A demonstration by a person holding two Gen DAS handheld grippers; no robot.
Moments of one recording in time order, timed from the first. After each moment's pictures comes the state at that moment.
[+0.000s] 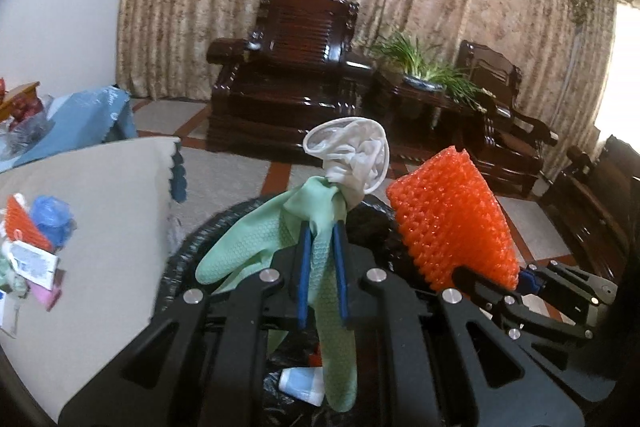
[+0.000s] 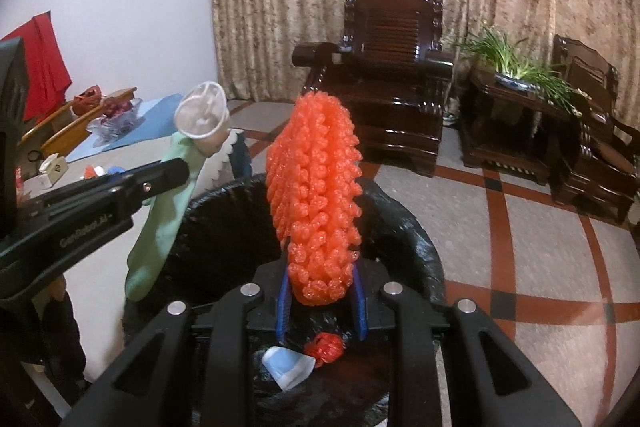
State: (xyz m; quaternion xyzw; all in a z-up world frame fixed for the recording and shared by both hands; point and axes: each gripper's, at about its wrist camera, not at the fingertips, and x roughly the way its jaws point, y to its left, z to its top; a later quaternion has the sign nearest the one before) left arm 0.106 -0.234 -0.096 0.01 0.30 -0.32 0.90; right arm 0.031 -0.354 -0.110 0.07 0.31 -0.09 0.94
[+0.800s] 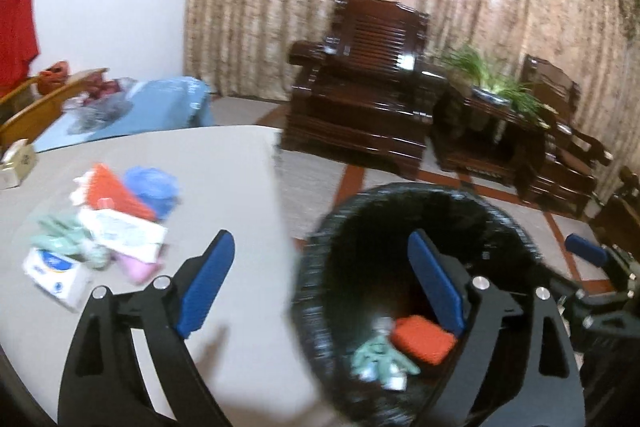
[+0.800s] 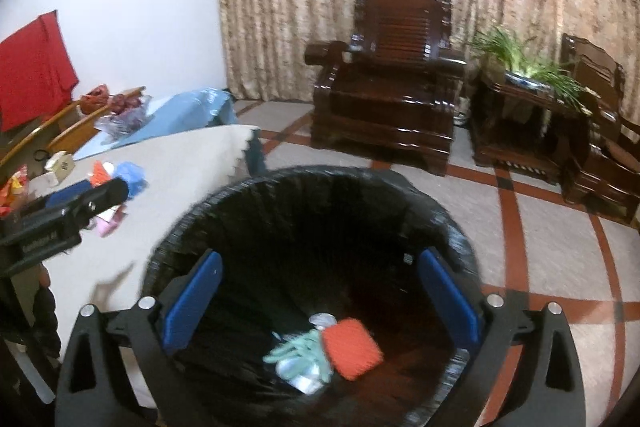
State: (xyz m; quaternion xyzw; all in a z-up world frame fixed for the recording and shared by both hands) left arm 0.117 -0.111 -0.097 0.01 0.29 -0.19 0.94; right arm 0.045 -0.314 -0.111 0.07 0.29 -0.06 0.95
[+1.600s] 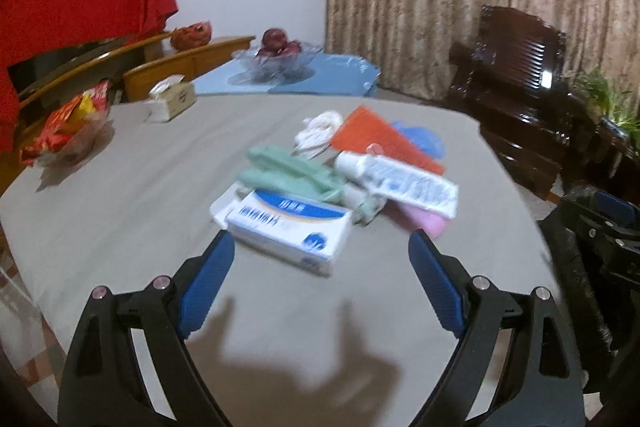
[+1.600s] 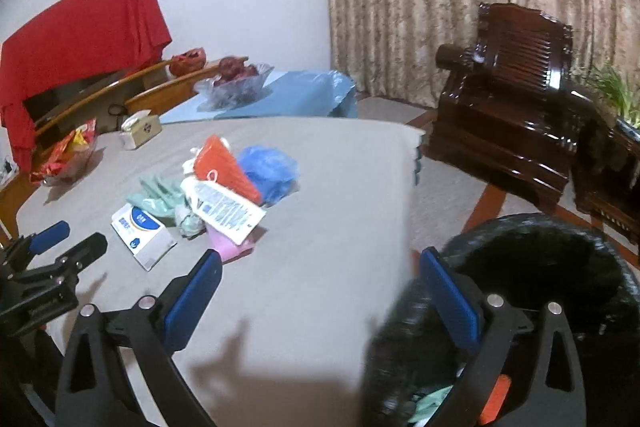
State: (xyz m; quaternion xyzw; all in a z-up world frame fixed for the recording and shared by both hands) left arm 0.122 0.102 -0.129 -0.02 0.31 0.04 0.95; right arm 0.160 -0.122 -0.139 0.02 0.31 0.10 0.95
